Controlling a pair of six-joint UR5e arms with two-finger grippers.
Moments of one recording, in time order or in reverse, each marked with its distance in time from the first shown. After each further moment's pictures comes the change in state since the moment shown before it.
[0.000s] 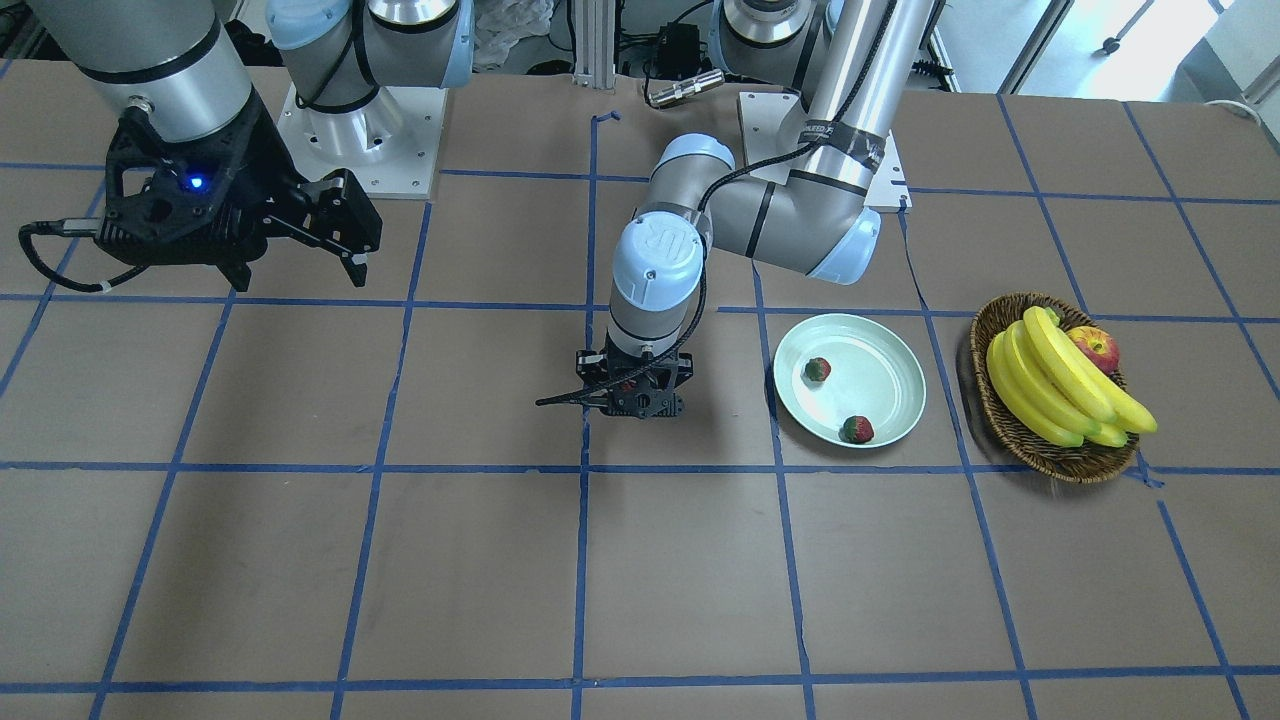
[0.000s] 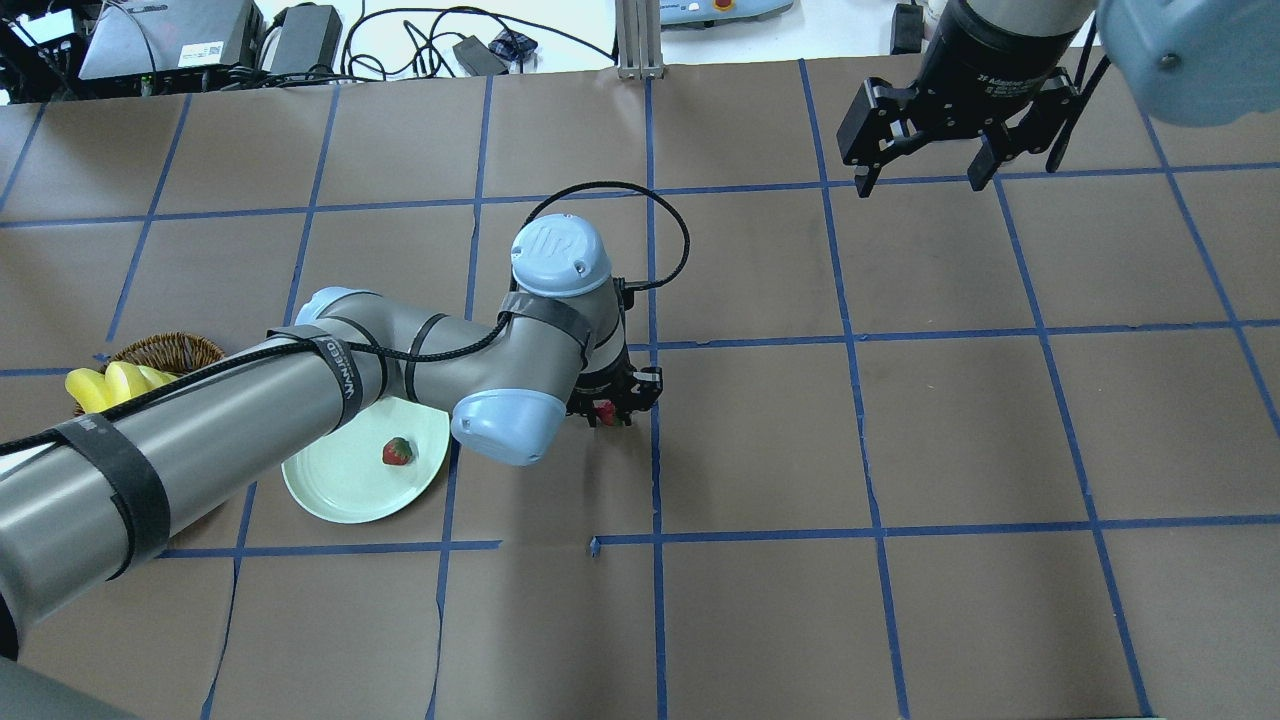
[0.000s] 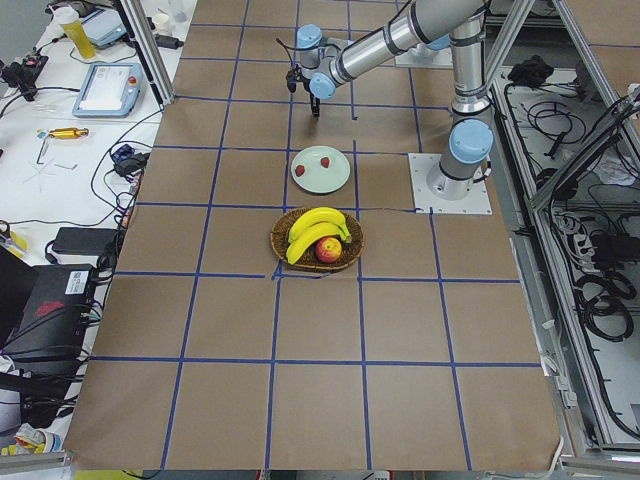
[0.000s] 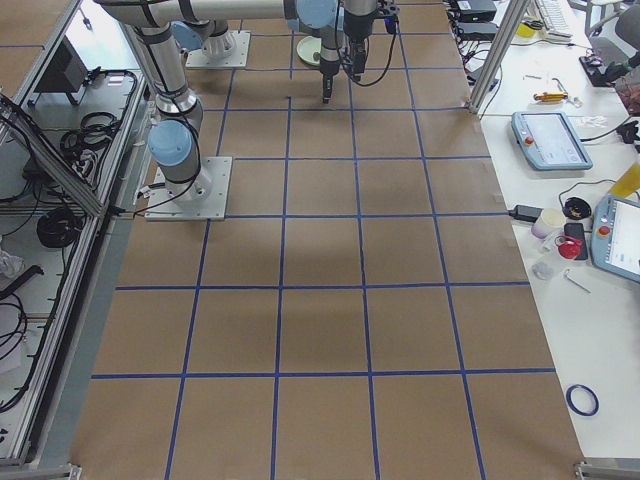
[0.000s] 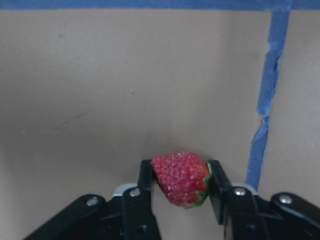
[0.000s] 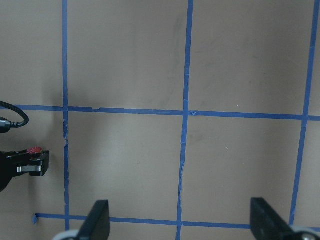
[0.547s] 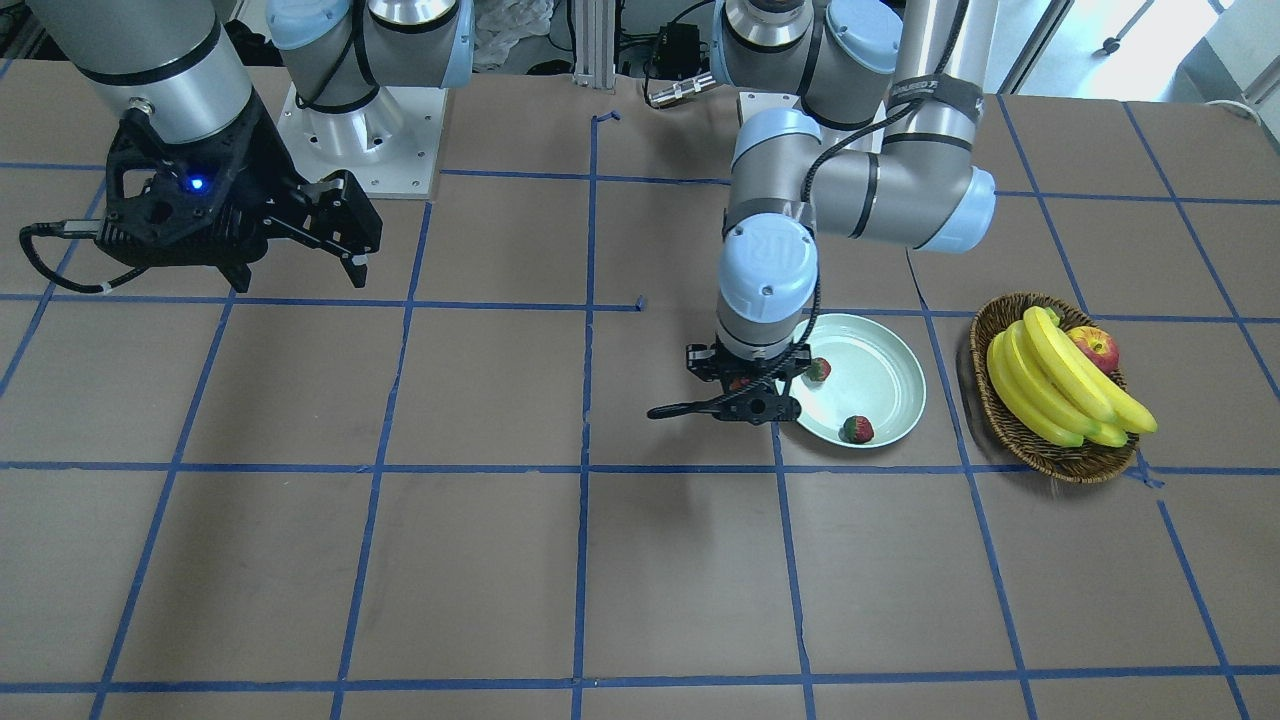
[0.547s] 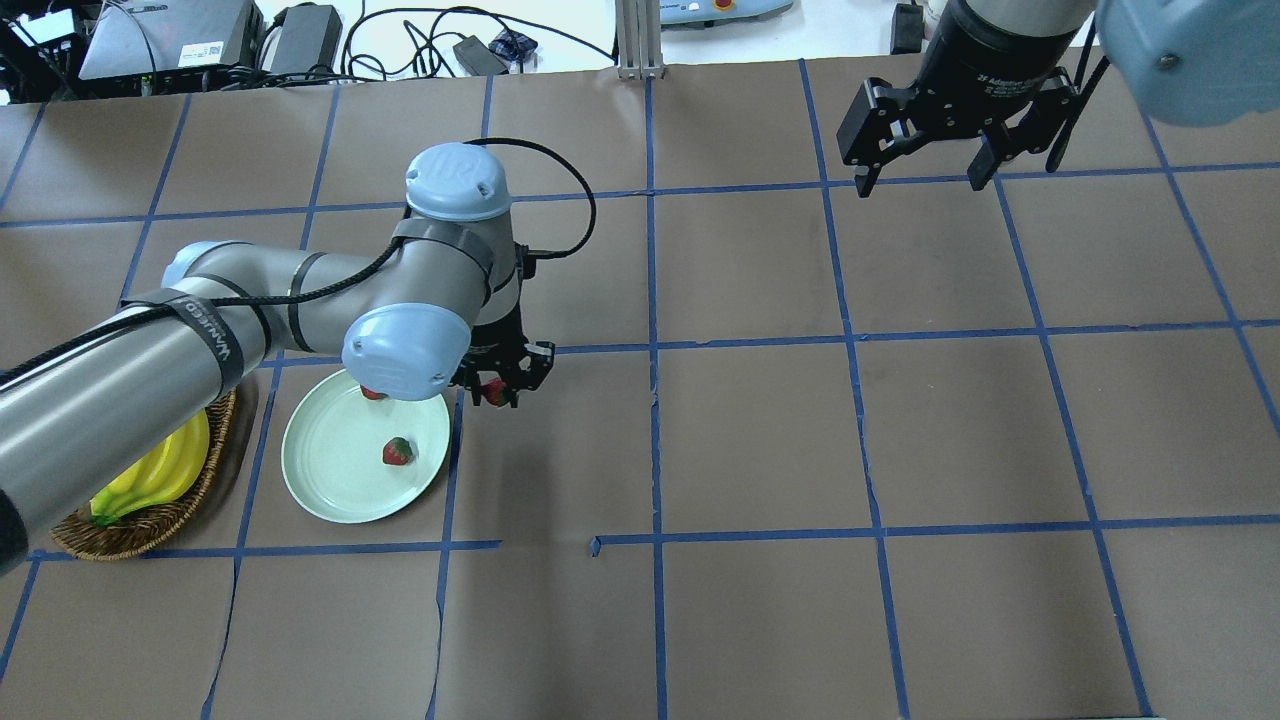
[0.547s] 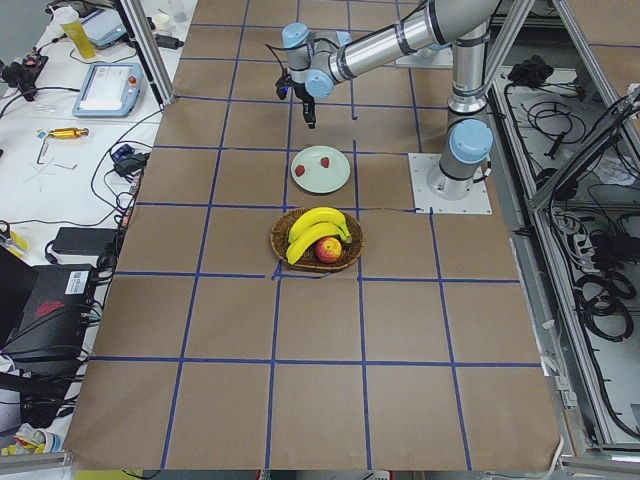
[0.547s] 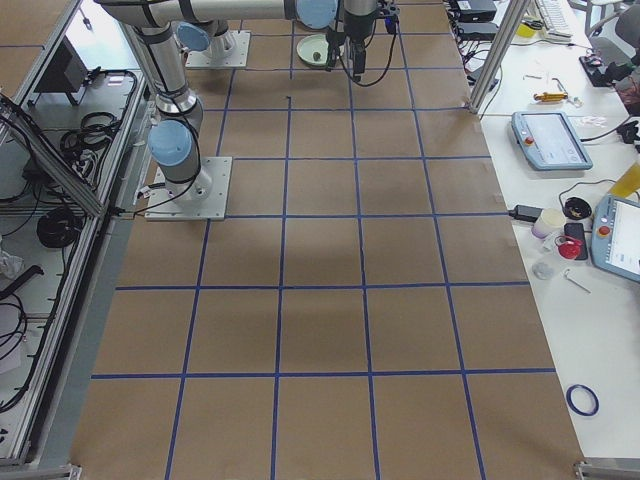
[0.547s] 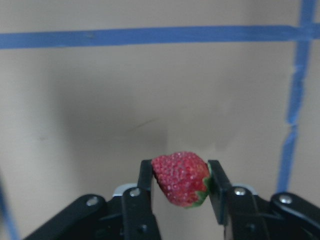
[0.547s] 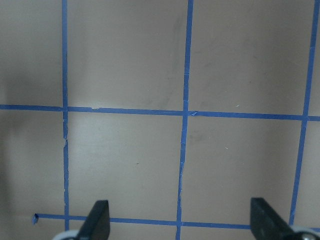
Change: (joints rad) left arm 0.195 0.111 0.011 -0.278 0.167 0.227; right arm 0.000 0.001 0.001 -0.001 -0.001 -0.001
